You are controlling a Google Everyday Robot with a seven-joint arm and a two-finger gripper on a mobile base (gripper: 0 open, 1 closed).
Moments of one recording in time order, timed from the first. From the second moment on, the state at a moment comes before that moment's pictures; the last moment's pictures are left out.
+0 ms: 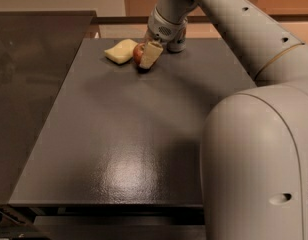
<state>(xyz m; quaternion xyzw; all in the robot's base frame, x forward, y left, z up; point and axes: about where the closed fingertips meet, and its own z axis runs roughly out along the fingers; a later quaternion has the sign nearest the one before) 0.721 0.010 0.866 -0.68 0.69 0.09 0.23</state>
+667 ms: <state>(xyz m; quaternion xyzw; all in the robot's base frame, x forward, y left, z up) 0.727 0.017 0.855 -0.68 0.70 0.09 0.22</state>
